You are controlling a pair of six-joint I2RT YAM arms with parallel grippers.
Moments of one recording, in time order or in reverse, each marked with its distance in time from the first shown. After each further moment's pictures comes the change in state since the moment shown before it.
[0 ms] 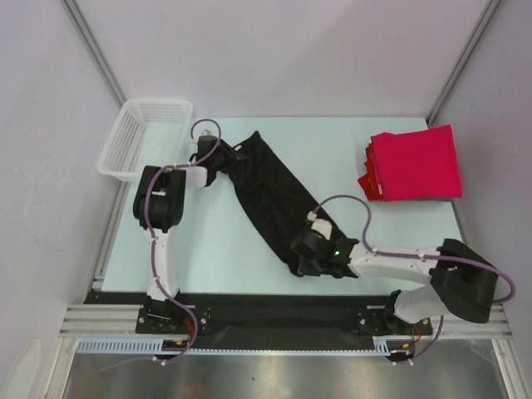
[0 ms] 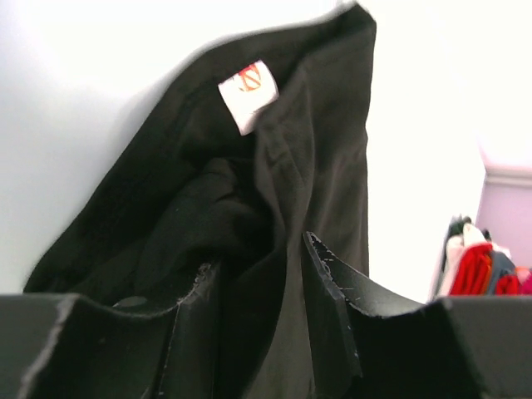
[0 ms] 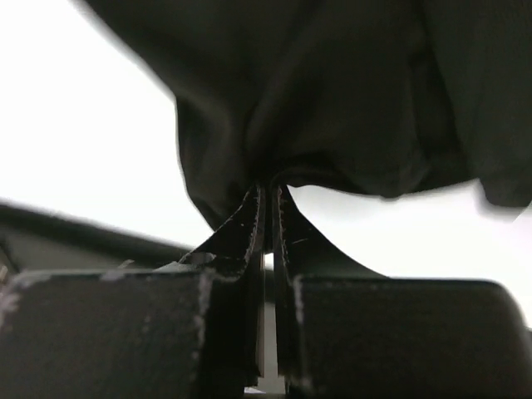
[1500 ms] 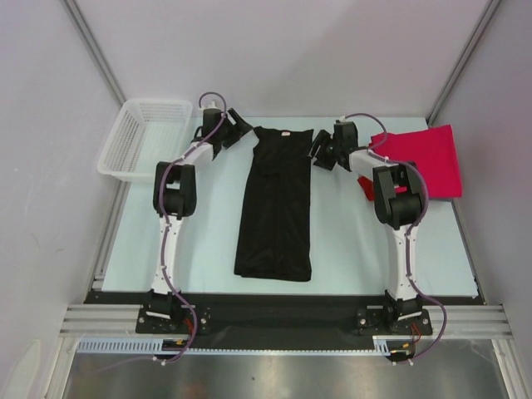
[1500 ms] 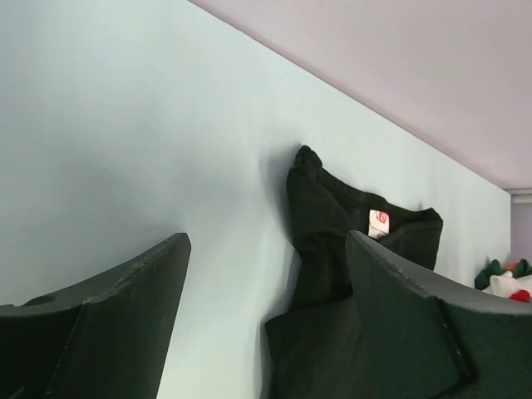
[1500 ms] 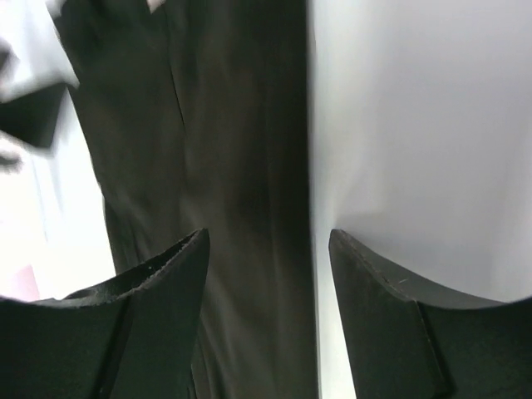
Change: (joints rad) left arm 0.019 0.397 0.759 -0.267 0.054 0.187; right arm -0.796 0.914 0.953 0.325 -0.537 -0.336
